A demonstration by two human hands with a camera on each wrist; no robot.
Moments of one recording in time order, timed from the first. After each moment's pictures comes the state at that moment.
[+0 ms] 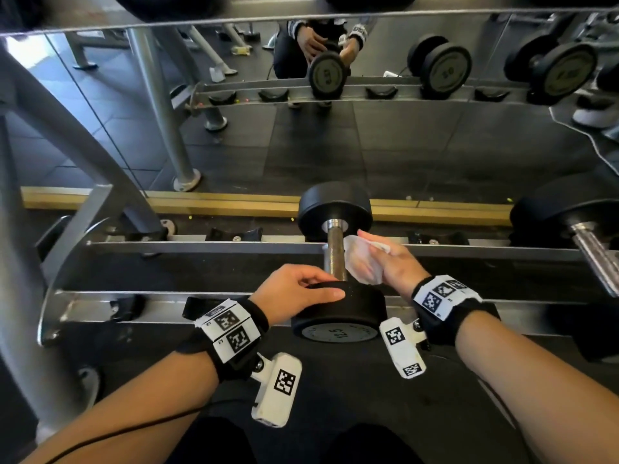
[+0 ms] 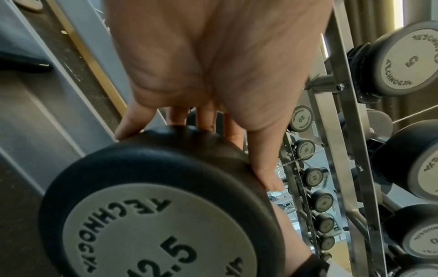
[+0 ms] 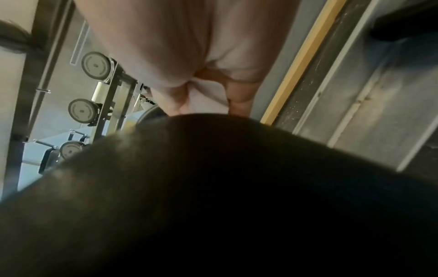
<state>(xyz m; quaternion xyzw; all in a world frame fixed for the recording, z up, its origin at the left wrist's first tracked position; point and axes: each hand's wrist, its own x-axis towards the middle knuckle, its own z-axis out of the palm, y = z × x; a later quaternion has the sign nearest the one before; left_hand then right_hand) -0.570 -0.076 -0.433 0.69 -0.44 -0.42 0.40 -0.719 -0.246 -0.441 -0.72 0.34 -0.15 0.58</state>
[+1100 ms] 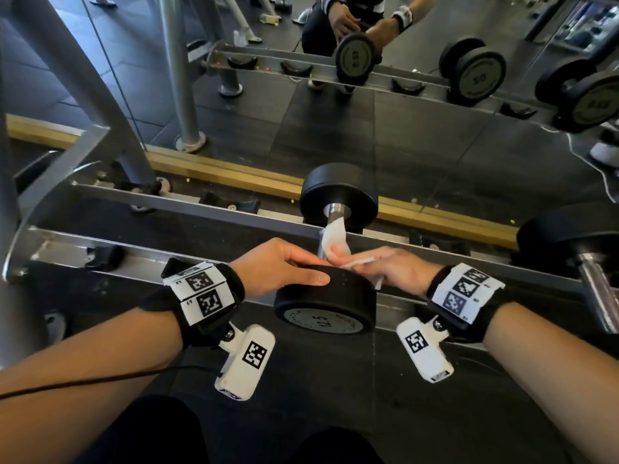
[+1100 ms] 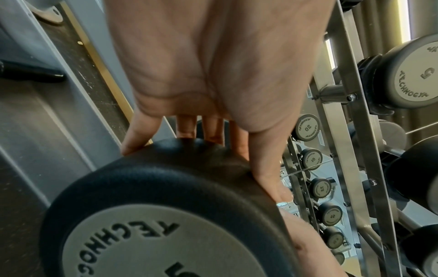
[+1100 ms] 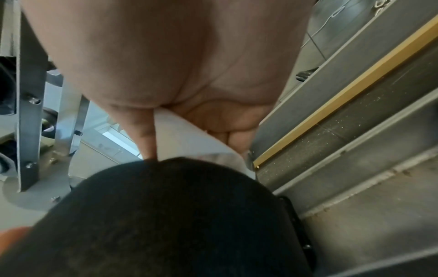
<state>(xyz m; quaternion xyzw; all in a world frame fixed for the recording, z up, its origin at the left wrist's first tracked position) -0.554 -0.077 -0.448 0.66 -0.41 -0.49 0.40 -0.719 -0.270 -0.433 -0.81 0.26 0.15 0.50</state>
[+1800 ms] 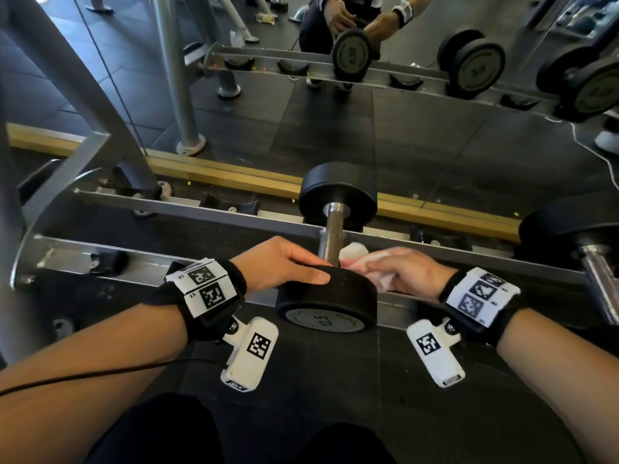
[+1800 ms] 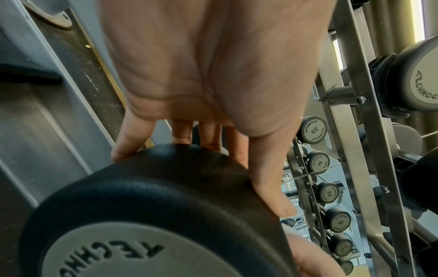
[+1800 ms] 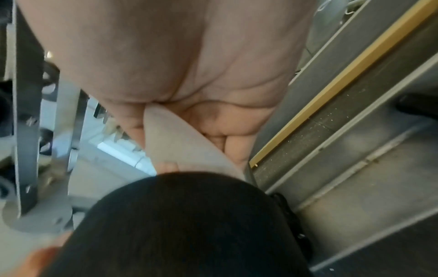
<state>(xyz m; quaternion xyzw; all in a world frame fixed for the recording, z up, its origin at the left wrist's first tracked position) -0.552 -0.080 -0.439 0.64 -0.40 -0.53 0.39 -0.736 -0.268 -0.431 -0.69 0.31 0.08 0.65</state>
